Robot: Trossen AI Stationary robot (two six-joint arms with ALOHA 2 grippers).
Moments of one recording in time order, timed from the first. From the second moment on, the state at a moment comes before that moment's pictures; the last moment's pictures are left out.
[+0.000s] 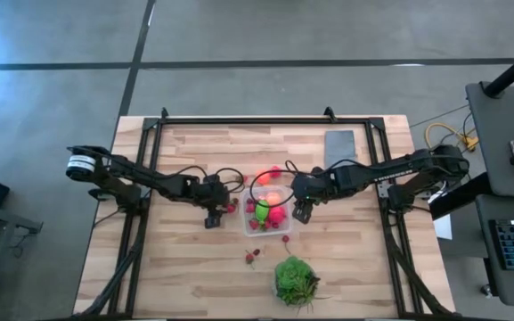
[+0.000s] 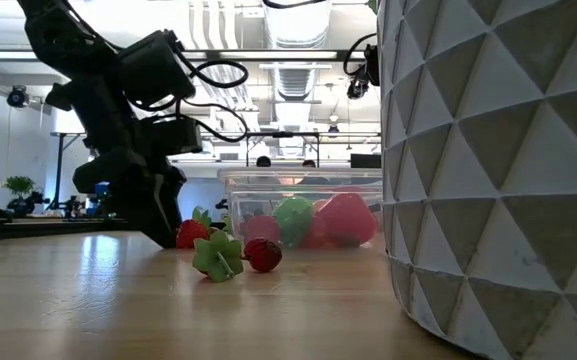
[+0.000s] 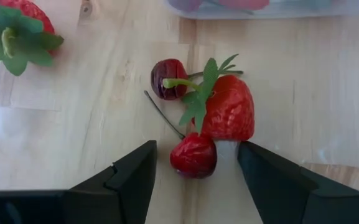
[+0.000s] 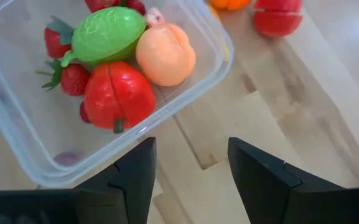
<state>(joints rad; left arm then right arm) -0.01 1.49 0.57 -0.07 -0.07 -0.07 0.09 1.49 1.01 -0.64 0.18 0.55</state>
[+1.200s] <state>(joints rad) -0.01 1.43 0.95 -0.18 -0.12 -0.04 0.19 1.41 0.96 -0.77 0.28 0.54</state>
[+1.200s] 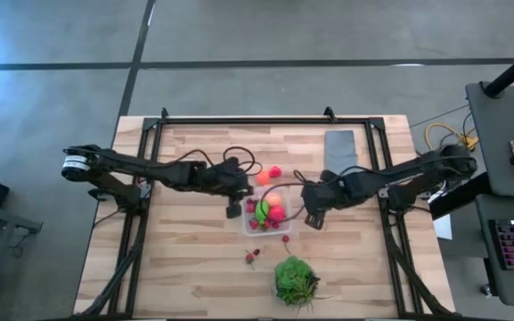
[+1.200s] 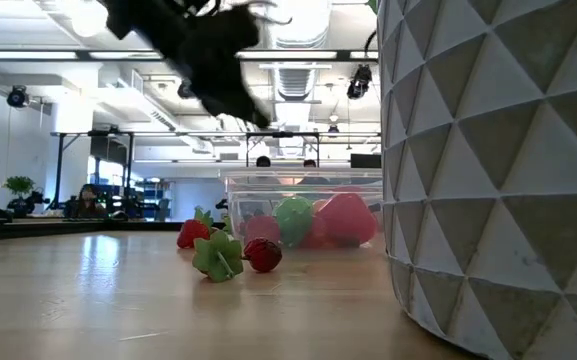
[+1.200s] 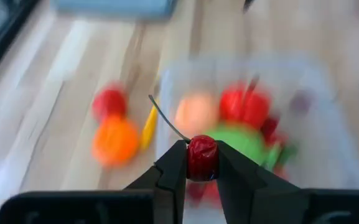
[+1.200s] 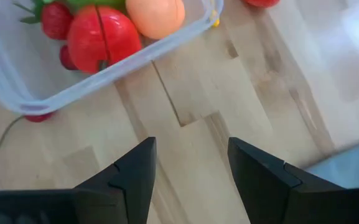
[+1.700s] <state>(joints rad) -0.01 1.60 0.97 -0.12 -0.06 -0.50 0.34 1.04 0.77 -0.86 0.44 0.84</state>
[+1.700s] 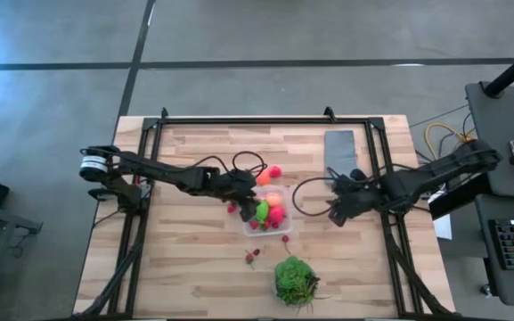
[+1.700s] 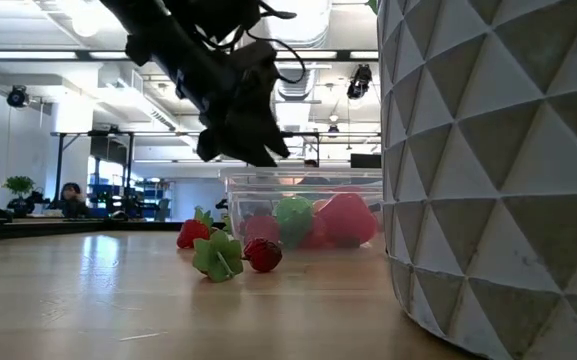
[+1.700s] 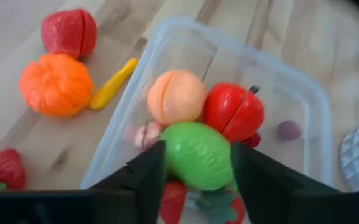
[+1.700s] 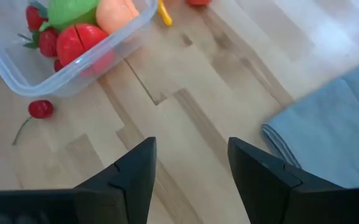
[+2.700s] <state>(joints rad) -0.26 1.40 0.61 -0.36 -0.09 -0.40 0.28 1.40 0.84 -0.53 0.02 0.96</state>
